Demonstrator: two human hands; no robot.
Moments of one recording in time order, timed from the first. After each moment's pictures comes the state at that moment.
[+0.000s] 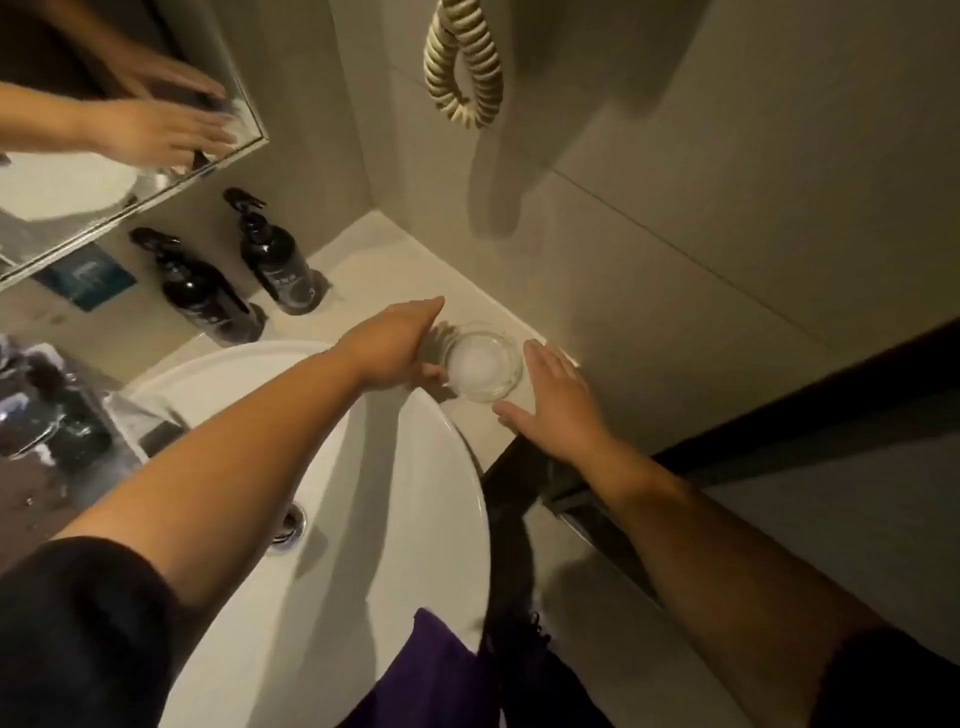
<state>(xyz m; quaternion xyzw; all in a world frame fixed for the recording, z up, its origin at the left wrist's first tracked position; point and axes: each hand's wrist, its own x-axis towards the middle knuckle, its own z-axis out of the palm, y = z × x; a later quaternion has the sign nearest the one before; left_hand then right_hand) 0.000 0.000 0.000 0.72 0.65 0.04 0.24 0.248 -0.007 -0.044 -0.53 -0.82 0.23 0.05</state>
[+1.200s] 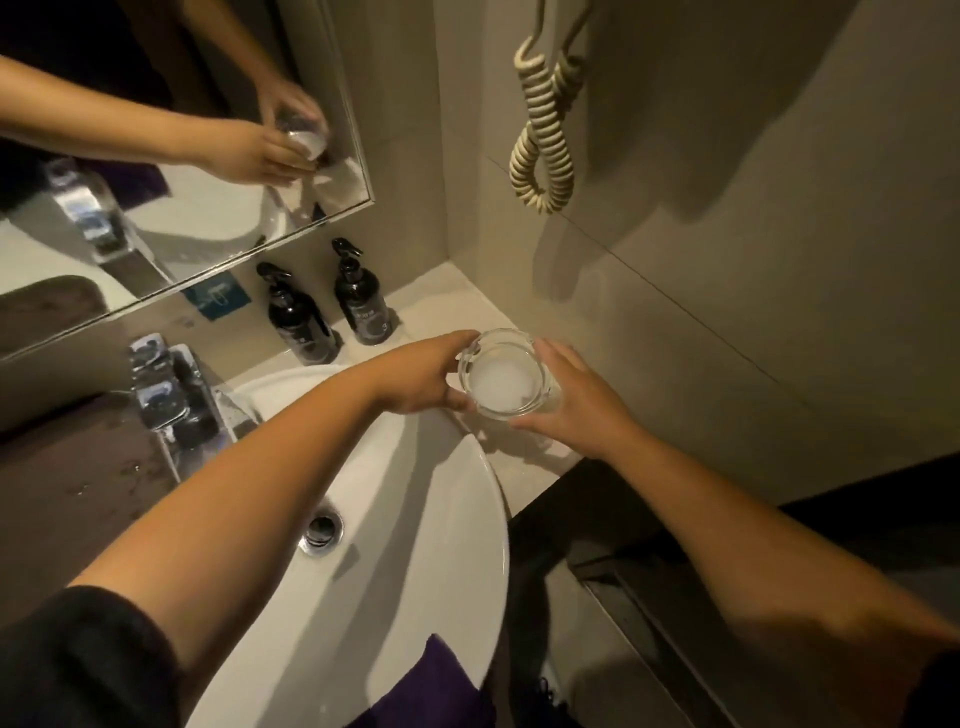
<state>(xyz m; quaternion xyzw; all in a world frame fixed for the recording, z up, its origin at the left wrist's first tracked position) -0.012 -0.030 0.063 0.67 0.63 0.14 0.37 0.215 0.035 0.022 -0.41 -0.85 0.31 0.10</state>
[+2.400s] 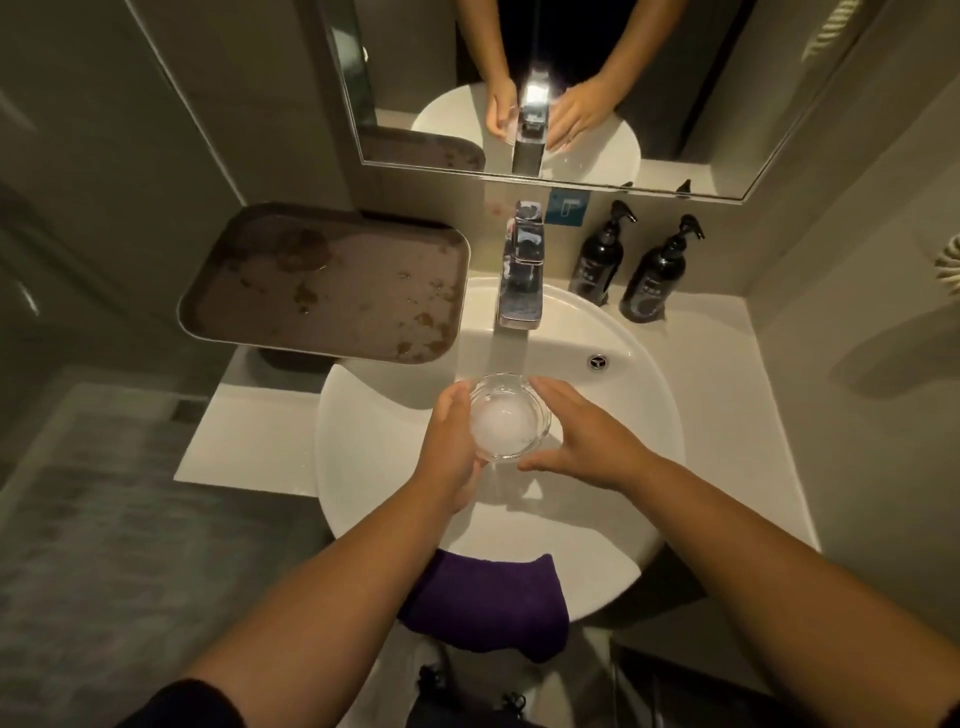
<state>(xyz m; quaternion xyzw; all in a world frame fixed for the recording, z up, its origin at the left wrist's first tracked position) 0.024 -0.268 -0.017 -0.14 0.56 0.77 0.29 0.085 -0.099 0.014 0.00 -0.94 0.34 -0.09</state>
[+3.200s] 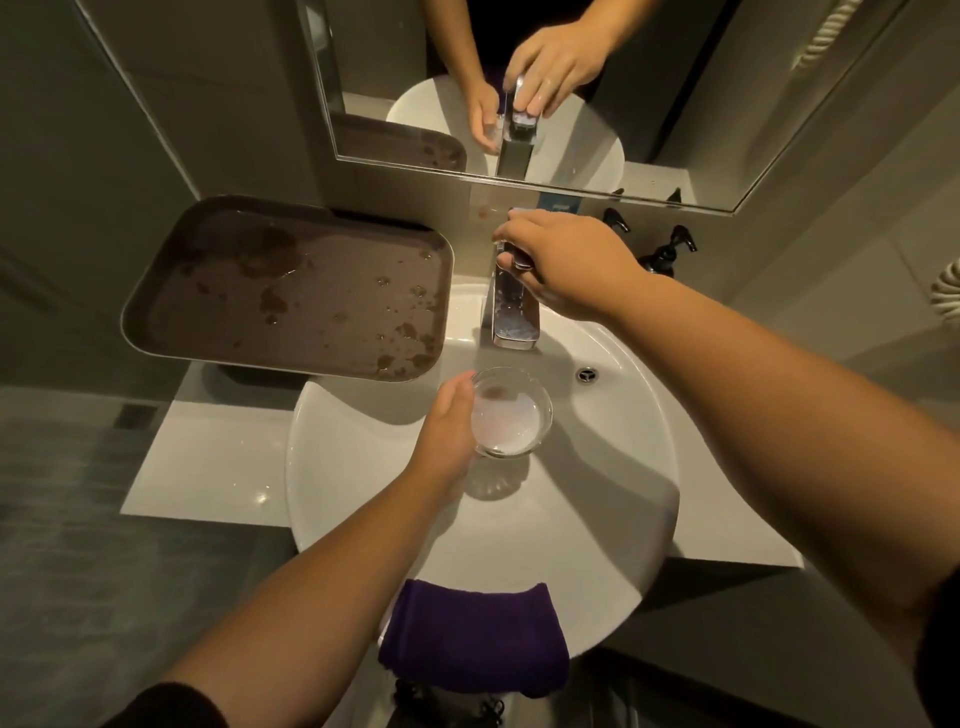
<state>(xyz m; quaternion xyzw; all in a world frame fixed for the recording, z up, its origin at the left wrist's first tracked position) -0.009 -0.255 -0.024 -0.07 0.62 0.72 0.30 -0.063 -0.077 0.128 0.13 -0.99 0.01 0.09</state>
